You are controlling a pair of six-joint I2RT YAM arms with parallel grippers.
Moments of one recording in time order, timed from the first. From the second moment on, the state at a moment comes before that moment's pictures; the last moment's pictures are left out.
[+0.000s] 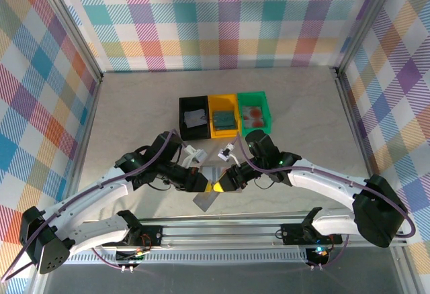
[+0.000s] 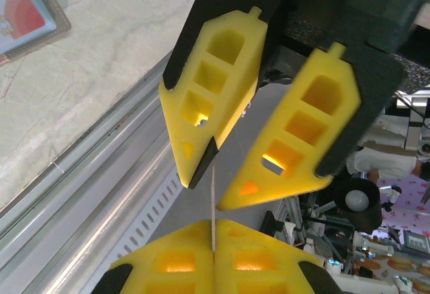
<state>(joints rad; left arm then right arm) -0.75 1.02 0.82 -0.66 0.81 -0.63 0.82 1.25 0.69 -0.05 -1.07 0.49</state>
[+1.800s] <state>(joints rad) -0.74 0.76 0.38 0.29 0.36 -1.22 0.65 1.09 0.57 0.27 -0.81 1.04</state>
